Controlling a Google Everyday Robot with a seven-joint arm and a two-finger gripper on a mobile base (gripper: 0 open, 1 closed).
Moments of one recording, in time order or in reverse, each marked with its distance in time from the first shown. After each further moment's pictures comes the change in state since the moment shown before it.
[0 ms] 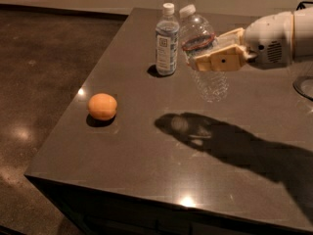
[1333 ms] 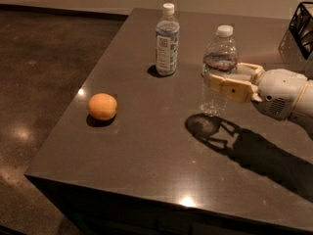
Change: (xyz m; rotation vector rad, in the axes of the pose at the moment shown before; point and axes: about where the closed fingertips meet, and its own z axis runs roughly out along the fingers) arm 0.053 -0.013 -0.017 0.198 -0.396 0.095
